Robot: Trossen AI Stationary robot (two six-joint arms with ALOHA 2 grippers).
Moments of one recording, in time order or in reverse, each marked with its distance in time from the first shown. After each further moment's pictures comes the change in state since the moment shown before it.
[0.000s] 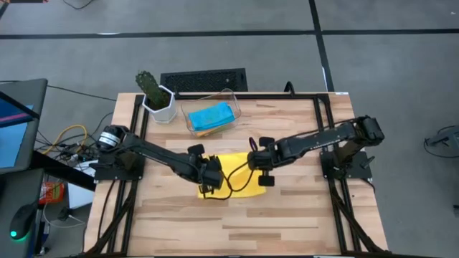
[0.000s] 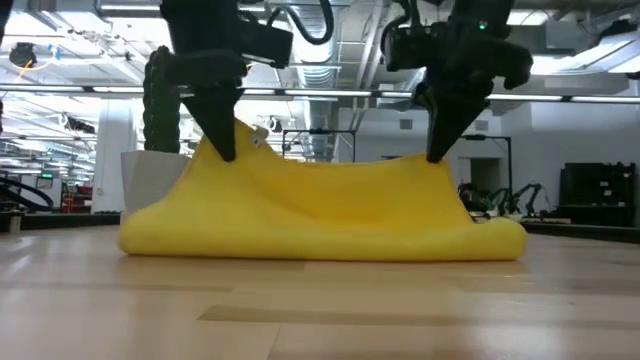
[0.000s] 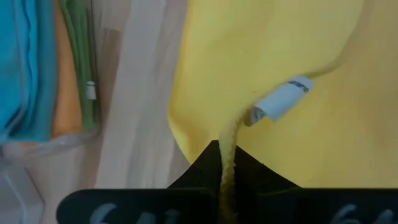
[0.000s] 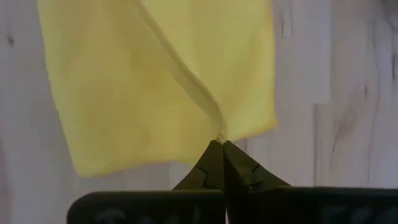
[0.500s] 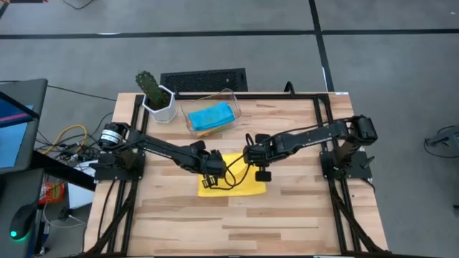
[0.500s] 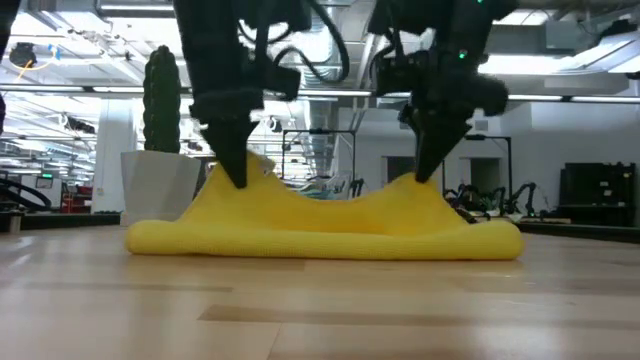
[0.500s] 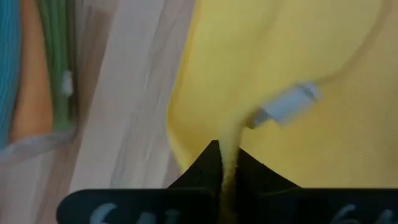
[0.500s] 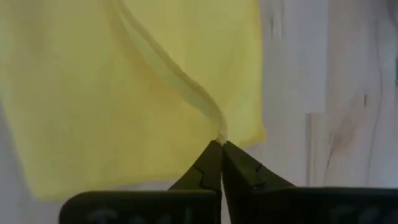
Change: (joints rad) left arm 0.094 0.000 -0.097 0.153 0.082 0.025; right arm -0.083 0.058 -0.007 0.051 -0.024 -0.093
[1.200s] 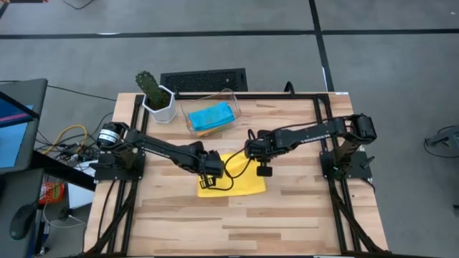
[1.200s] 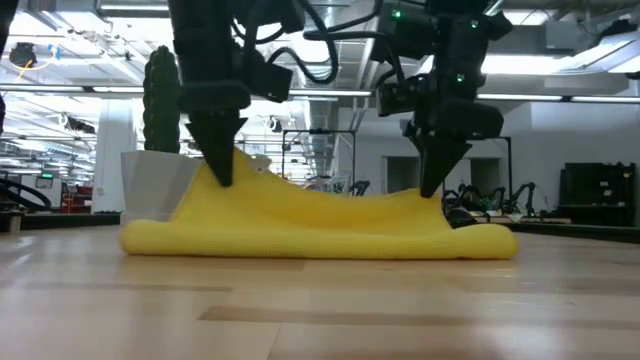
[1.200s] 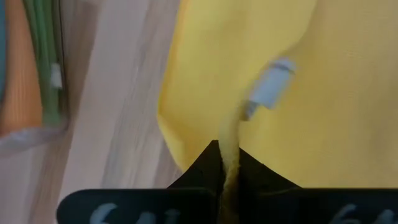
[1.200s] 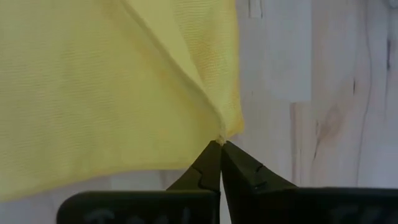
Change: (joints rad) left arm -0.002 -0.019 -0.002 -0.033 0.047 0.000; right arm -0.070 -0.001 -0.054 0.028 -0.002 -0.039
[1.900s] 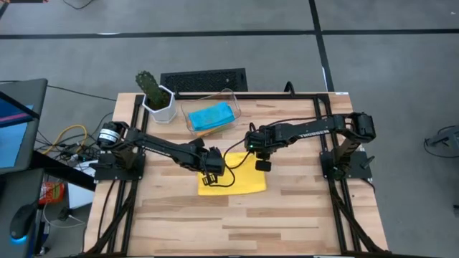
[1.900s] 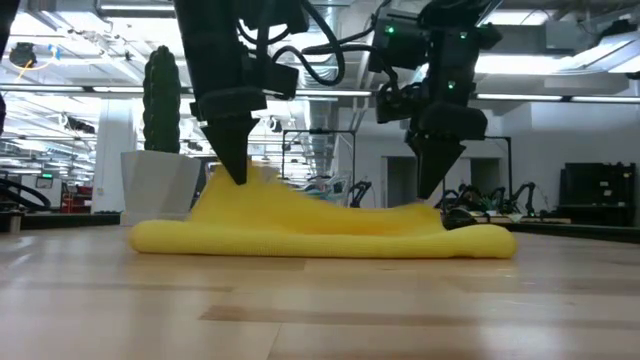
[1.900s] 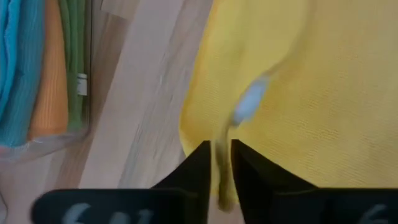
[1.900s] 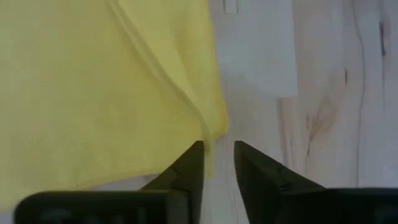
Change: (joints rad) left arm 0.021 0.000 0.000 0.024 -0.067 -0.016; right arm -0.079 -0.001 0.001 0.001 -0.053 0.007
